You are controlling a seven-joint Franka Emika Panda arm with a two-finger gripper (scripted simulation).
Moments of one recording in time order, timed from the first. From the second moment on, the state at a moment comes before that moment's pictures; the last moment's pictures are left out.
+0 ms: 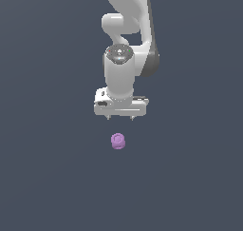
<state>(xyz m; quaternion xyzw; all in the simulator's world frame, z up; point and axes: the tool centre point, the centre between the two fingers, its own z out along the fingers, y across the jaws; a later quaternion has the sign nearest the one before) 0.001 -0.004 0.169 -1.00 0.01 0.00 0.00</state>
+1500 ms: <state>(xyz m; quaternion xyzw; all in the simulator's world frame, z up) 0.029 -0.004 0.122 -1.00 -0.05 0.00 0.00</state>
